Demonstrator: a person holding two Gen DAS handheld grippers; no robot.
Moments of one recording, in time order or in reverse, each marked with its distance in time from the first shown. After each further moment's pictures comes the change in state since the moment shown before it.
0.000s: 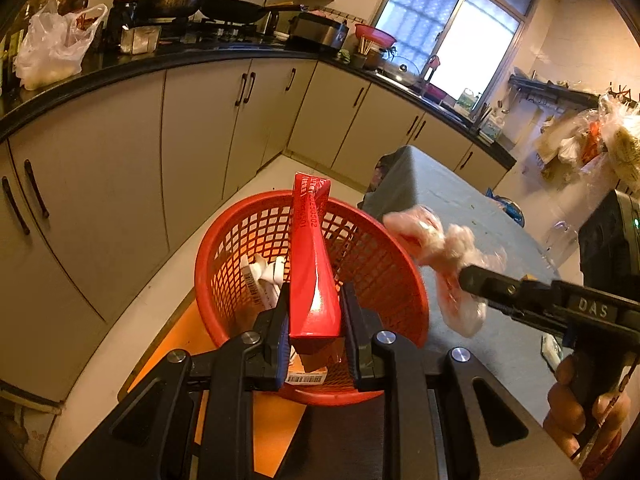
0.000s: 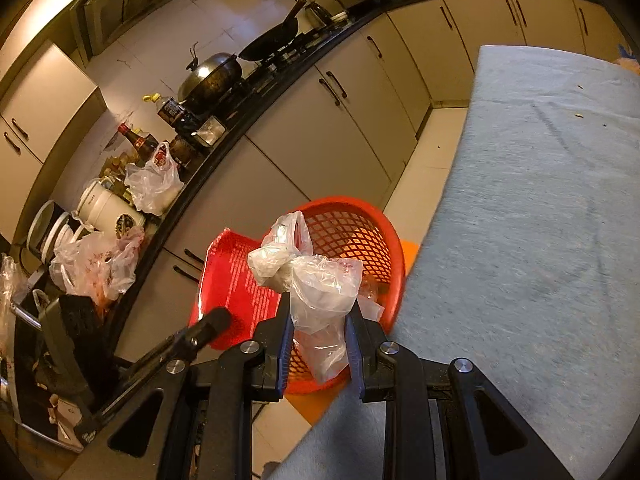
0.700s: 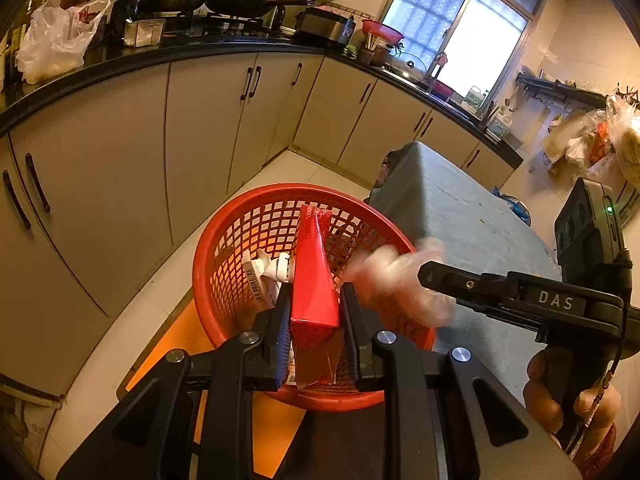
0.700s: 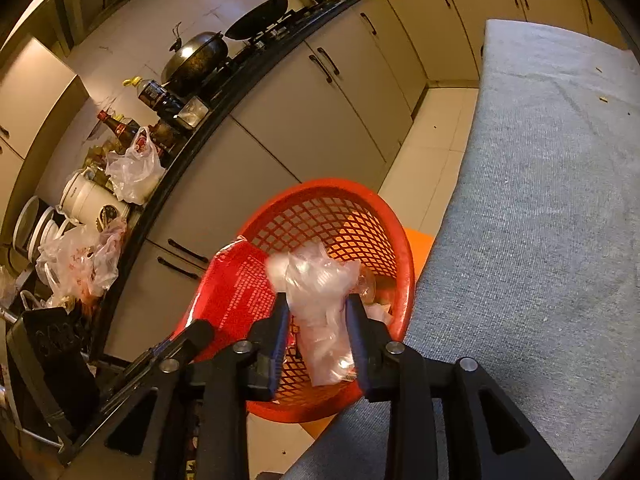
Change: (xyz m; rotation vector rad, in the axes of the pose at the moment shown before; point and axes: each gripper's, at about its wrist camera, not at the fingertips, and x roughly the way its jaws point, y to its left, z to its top) left arm 0.007 0.001 0.000 -0.017 0.012 0.018; right arm 0.042 -0.006 0.010 0.013 0.074 -0.014
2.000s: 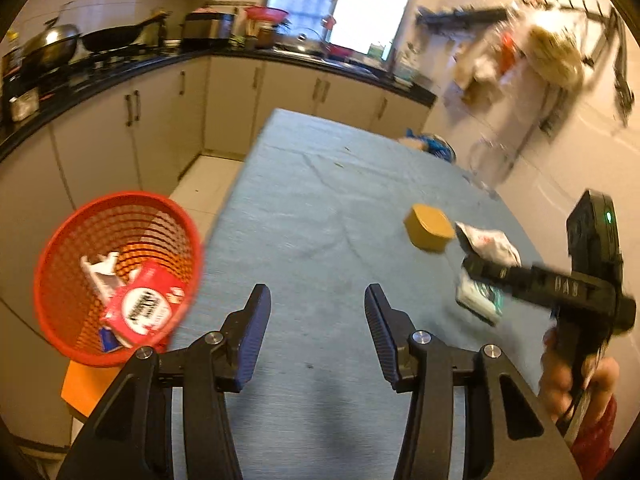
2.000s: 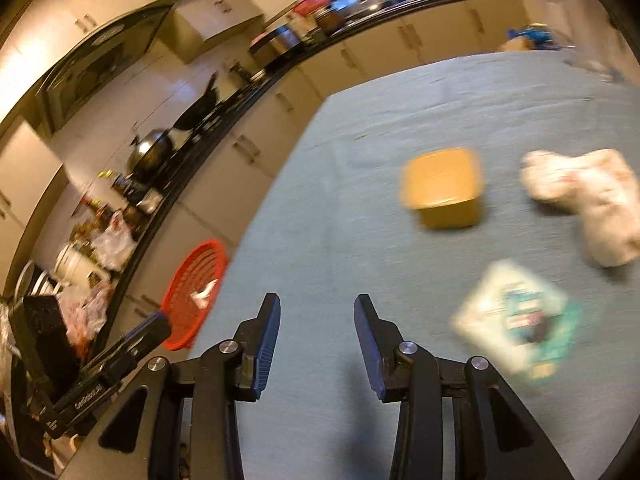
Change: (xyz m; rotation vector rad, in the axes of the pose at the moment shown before) left arm 0.000 -0.195 -0.047 0.309 0.067 -0.168; right arm -0.223 -0.164 -0.077 0.165 -0.269 -0.153
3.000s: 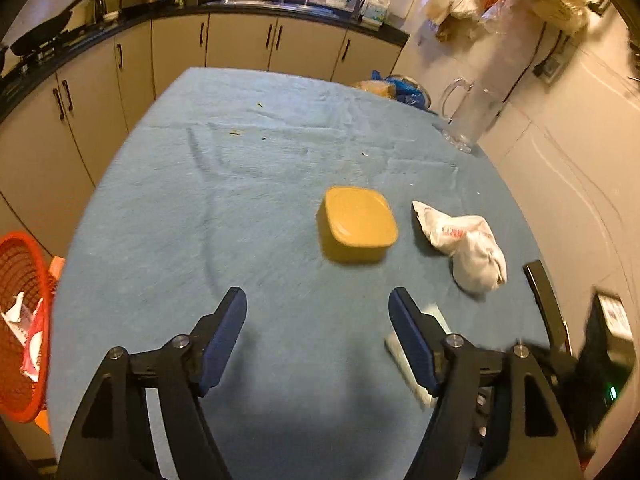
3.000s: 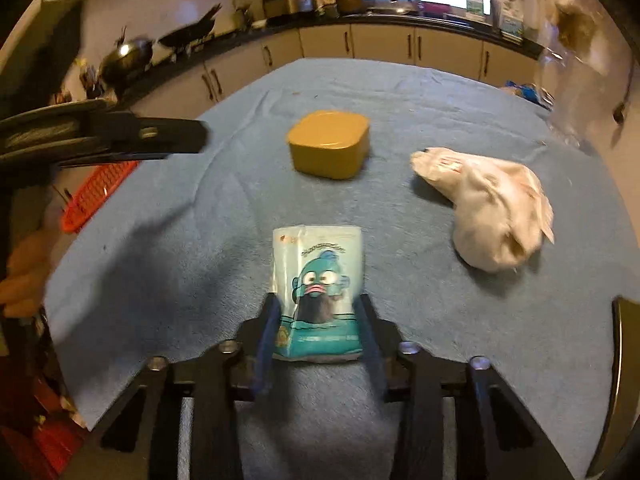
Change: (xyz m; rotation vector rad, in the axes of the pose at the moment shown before) left arm 0.125 -0.112 0.057 0.054 0.226 -0.056; right arm -0.019 -0.057 -0.033 -0.349 0.105 -0.242
